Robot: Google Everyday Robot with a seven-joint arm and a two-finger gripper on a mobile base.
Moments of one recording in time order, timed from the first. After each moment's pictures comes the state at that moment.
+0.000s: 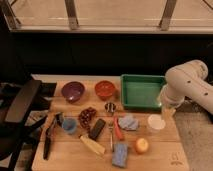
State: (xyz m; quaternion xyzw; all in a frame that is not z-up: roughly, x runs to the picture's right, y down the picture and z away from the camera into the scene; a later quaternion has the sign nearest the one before) arm 0.285 0.100 0.685 -0.28 0.02 0.02 0.96
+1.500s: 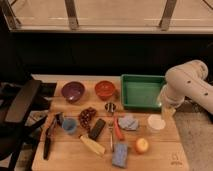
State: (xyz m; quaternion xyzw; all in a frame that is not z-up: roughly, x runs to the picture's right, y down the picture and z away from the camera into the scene) arm 0.284 0.099 0.683 -0.27 0.02 0.01 0.96
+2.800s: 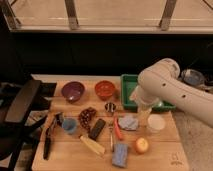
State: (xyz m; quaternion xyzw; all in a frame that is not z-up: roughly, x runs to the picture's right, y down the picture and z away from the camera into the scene) arm 0.150 0.089 0.656 -0.24 -0.07 -0.14 0.96
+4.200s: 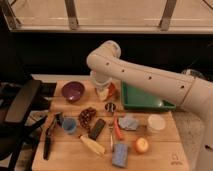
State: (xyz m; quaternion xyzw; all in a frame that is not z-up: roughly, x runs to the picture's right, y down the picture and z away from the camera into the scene) arm -0.032 0.013 0.719 -0.22 -0.13 -0.23 0.94
